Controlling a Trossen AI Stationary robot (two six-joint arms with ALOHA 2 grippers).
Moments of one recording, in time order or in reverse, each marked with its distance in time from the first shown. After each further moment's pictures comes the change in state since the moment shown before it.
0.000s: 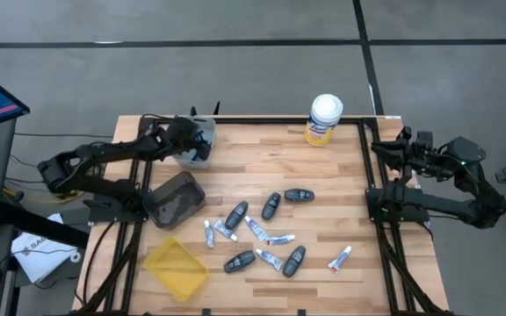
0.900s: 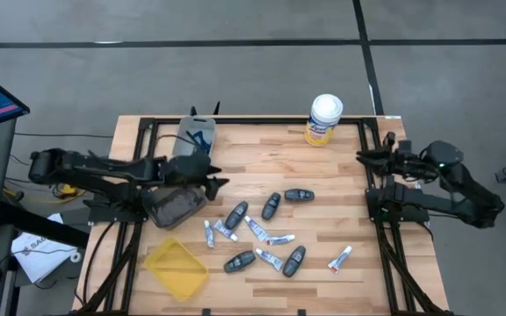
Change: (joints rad) left arm -0.616 -0.149 0.029 0.015 -0.028 -0.347; right arm 0.003 -0.001 -0.137 0.048 -0.084 -0.115
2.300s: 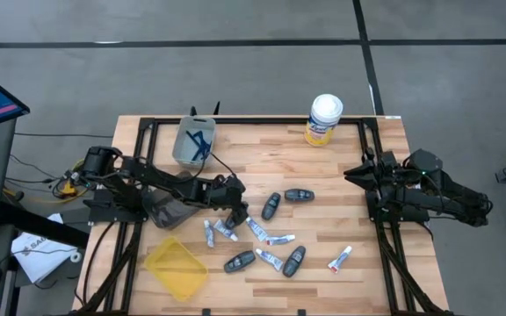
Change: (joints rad) left arm -0.170 0.566 0.294 -0.096 -0.090 -0.037; right arm 0.052 -0.111 -0.244 0.192 -0.205 0.167
